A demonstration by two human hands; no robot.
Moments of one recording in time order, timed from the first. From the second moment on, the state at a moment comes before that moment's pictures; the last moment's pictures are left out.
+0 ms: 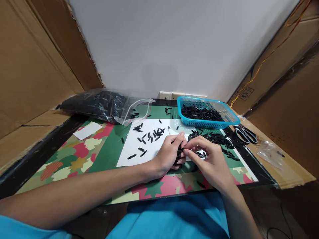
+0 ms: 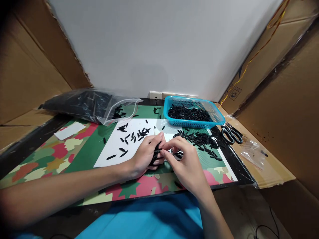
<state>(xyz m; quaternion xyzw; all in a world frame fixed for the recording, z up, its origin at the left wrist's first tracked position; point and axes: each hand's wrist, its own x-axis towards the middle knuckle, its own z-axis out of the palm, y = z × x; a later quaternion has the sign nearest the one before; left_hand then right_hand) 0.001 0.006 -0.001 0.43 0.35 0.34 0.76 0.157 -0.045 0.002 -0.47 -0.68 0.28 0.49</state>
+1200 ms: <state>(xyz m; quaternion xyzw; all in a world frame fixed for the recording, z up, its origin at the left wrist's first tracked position) 0.000 0.006 0.006 0.44 0.37 0.32 0.75 0.161 -0.046 0.000 -0.45 -0.65 0.25 0.55</state>
